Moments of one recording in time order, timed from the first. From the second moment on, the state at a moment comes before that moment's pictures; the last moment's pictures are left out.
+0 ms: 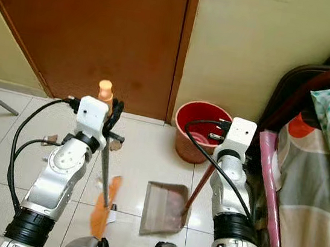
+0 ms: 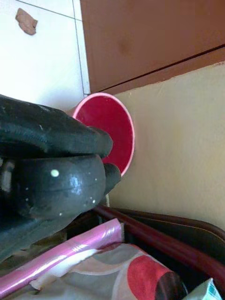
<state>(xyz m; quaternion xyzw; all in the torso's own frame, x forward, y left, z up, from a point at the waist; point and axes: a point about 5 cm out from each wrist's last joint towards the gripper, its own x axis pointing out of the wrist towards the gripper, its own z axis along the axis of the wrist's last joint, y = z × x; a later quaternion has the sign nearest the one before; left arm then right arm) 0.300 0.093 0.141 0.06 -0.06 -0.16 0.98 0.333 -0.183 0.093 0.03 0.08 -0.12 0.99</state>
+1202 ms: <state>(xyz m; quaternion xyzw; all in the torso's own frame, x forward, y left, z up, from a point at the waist) 0.319 0.113 0.201 -0.16 -0.10 -0.15 0.97 0.336 -0.169 0.081 0.02 0.09 -0.11 0.99</state>
